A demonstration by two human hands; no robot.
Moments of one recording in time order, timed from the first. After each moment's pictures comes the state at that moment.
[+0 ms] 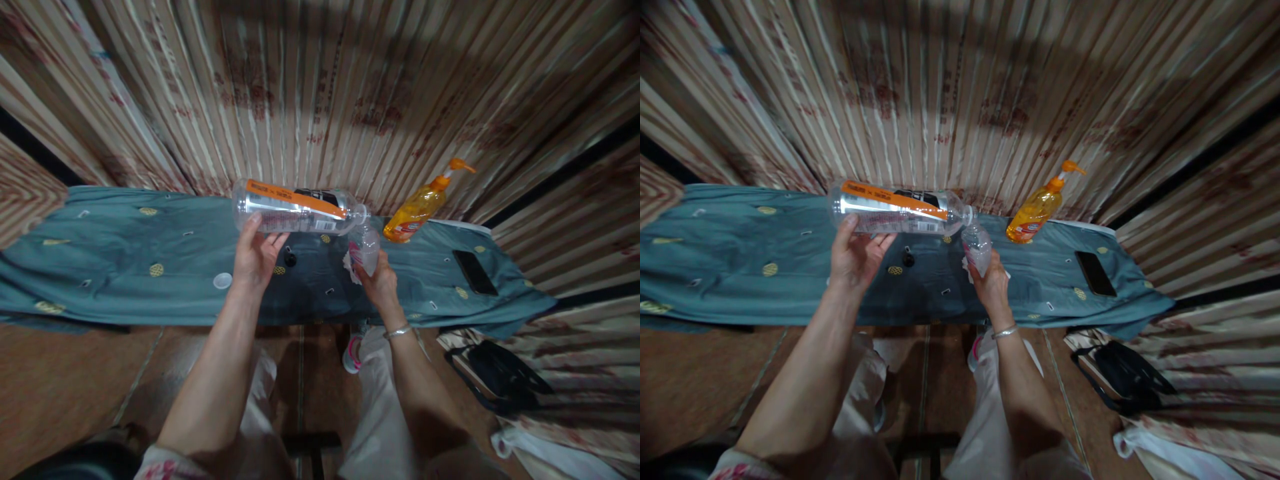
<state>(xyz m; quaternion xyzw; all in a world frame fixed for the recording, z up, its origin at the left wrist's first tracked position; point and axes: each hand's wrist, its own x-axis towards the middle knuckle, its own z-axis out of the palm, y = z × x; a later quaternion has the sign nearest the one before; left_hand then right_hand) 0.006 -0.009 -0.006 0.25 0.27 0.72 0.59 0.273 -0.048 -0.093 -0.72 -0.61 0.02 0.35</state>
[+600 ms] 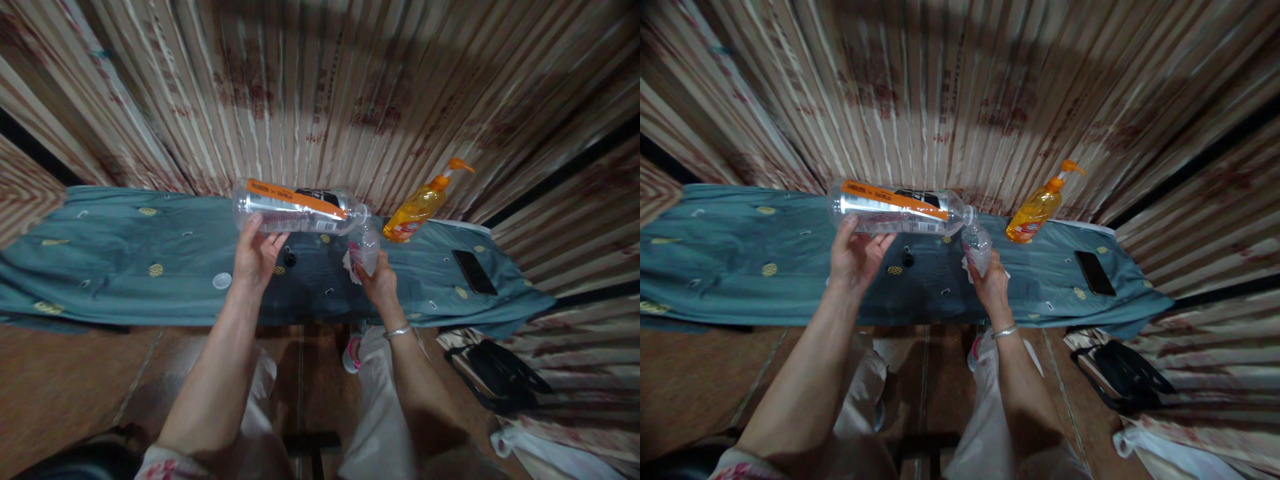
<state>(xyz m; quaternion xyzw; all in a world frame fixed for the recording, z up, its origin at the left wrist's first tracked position) 0.005 -0.009 -0.004 0.25 0.26 0.71 0.60 0.276 -0.046 -0.098 -0.71 -0.61 0.01 0.35</state>
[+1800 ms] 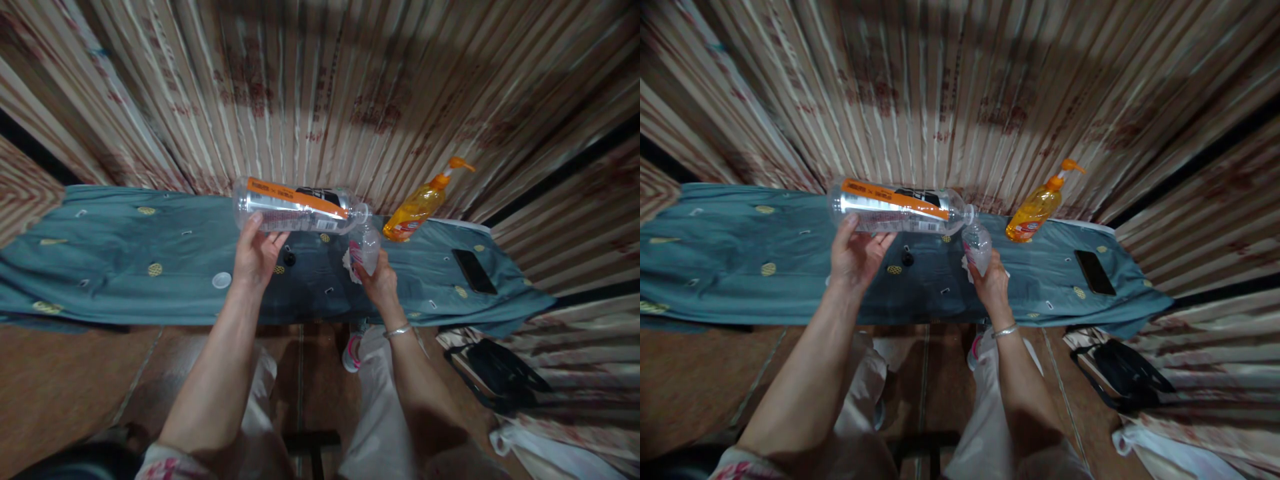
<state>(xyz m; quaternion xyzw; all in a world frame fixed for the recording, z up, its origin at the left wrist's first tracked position) 0.007 -0.010 -0.004 0.25 0.26 0.72 0.60 0.276 -0.045 -0.097 -0.72 -0.60 0.02 0.35</state>
